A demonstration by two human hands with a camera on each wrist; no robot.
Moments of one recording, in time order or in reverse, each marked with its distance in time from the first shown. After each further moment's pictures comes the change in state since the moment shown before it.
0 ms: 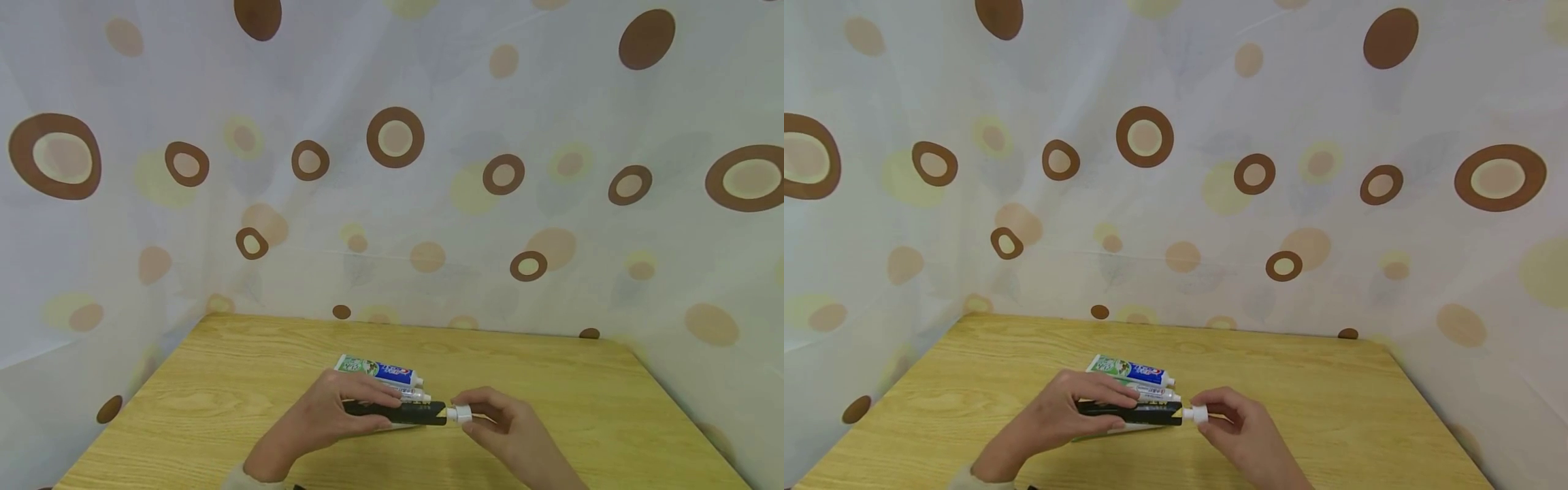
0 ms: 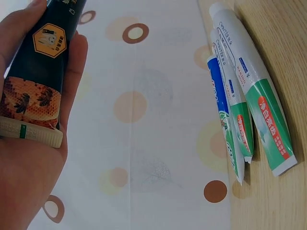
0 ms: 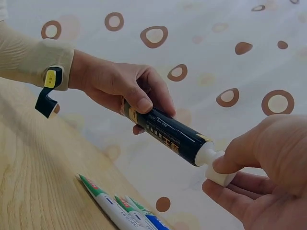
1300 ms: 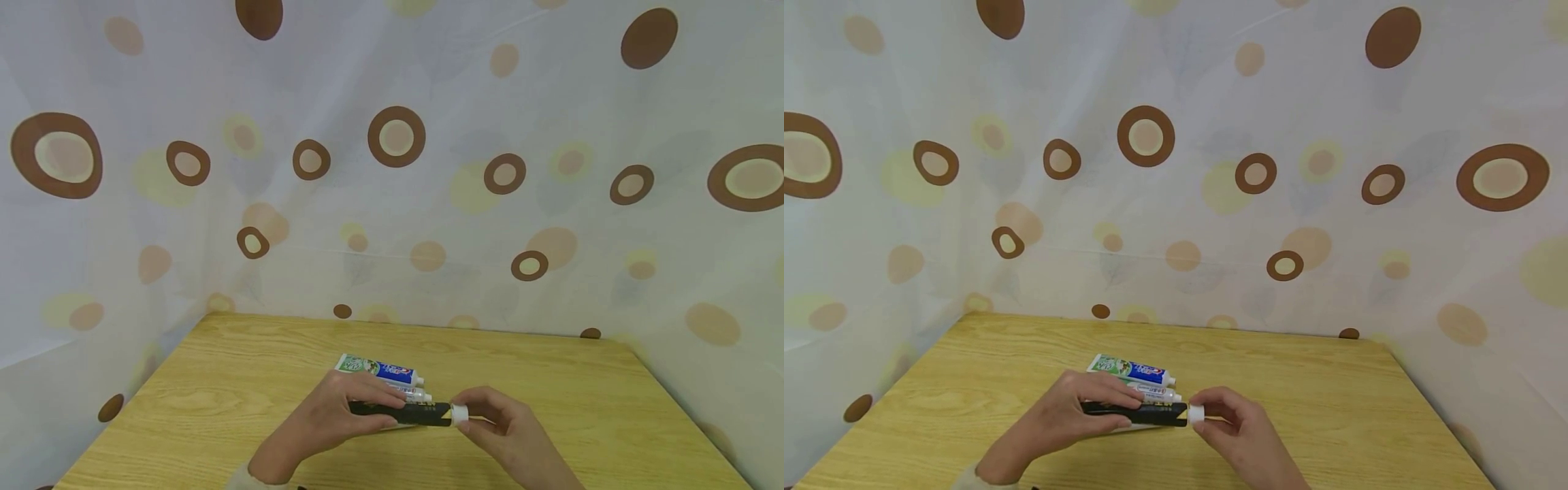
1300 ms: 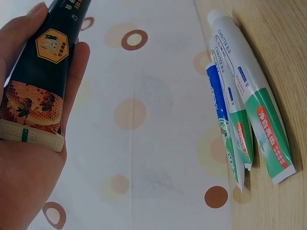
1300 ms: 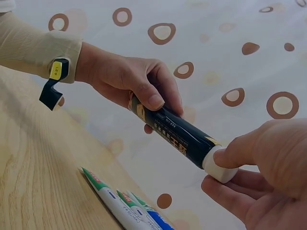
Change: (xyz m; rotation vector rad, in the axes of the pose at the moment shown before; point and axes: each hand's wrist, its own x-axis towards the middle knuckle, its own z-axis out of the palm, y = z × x) left_hand 0.002 0.004 0.004 0.012 0.019 -0.014; right_hand -0.002 -0.005 0.007 -0.070 0.048 0.015
